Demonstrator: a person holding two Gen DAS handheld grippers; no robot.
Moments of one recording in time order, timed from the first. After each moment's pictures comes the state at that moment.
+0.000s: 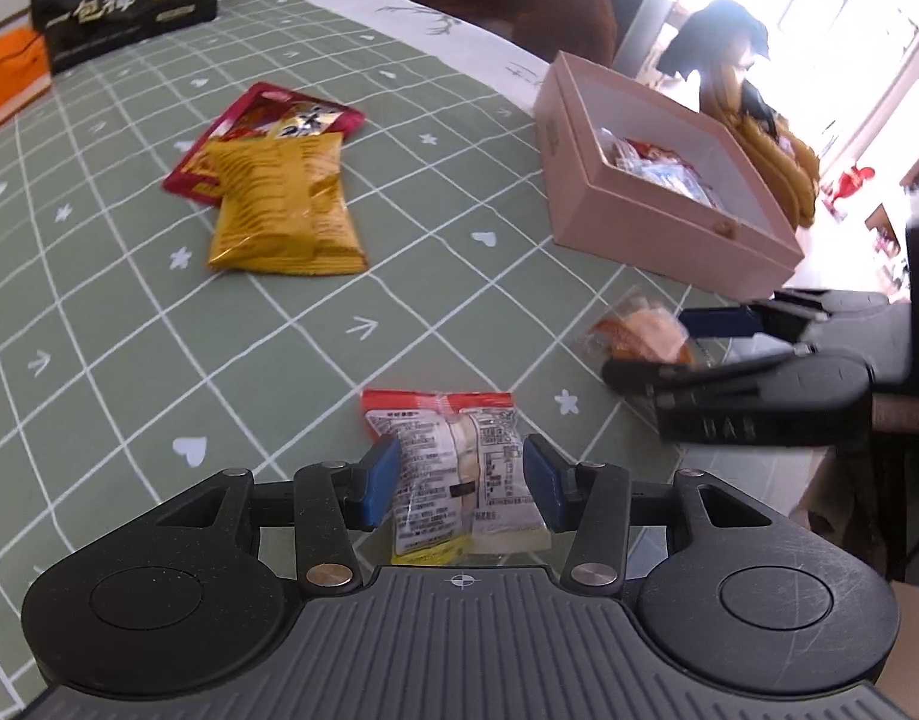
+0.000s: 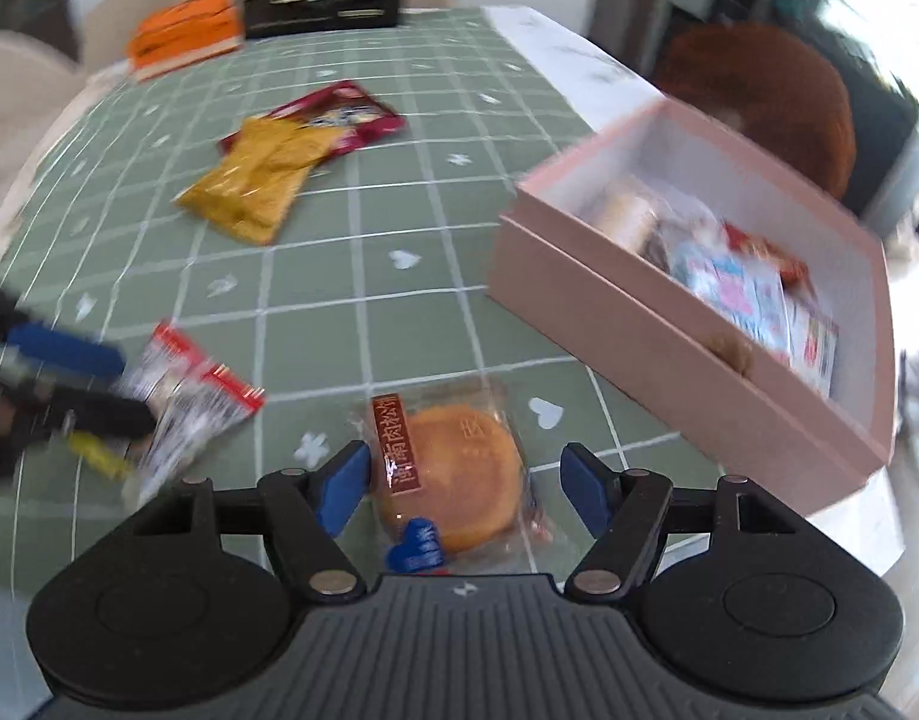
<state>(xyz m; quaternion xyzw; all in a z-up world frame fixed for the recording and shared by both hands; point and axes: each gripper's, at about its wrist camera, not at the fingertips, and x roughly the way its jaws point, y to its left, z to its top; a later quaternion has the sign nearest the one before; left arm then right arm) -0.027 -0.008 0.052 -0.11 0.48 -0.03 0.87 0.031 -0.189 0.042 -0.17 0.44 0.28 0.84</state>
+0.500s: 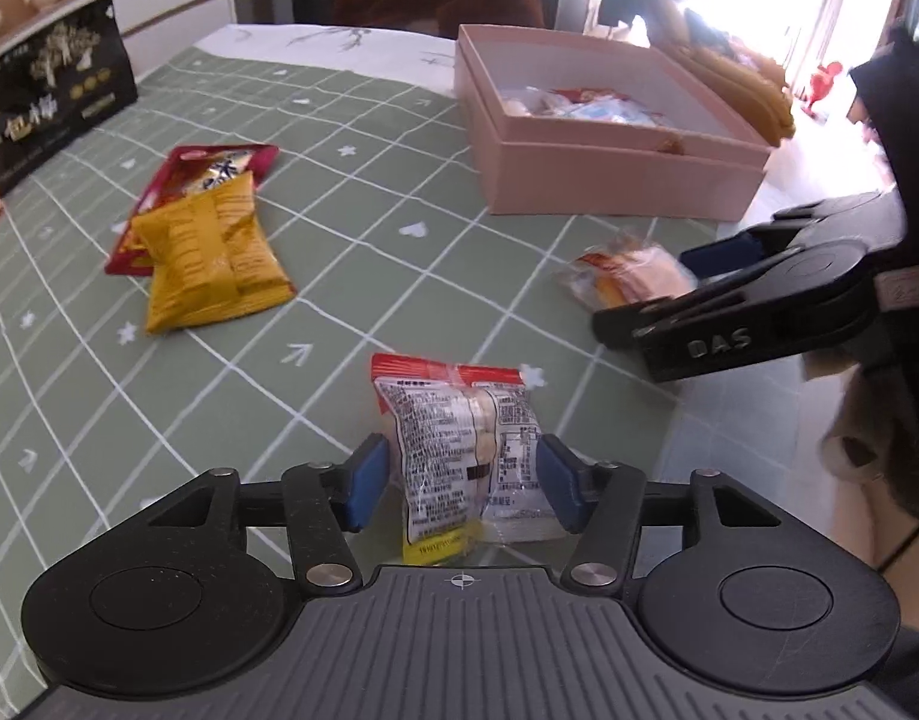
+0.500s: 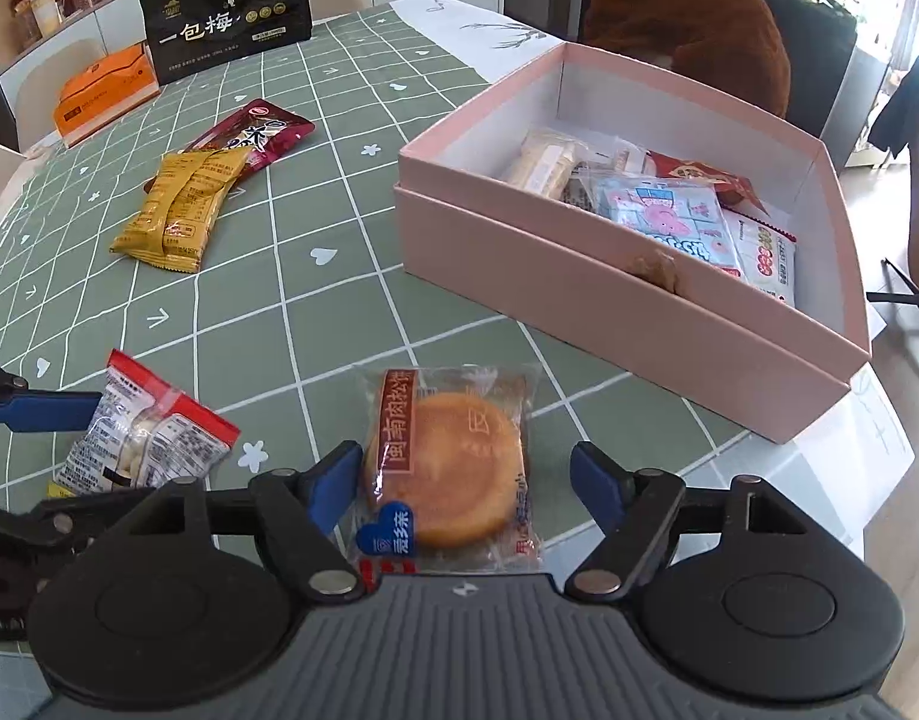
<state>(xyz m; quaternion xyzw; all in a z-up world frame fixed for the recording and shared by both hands) -0.027 -0.048 0.045 0.00 0.47 -0.06 0.88 0.037 -0.216 0.031 -0.11 0.46 0.24 0.85</state>
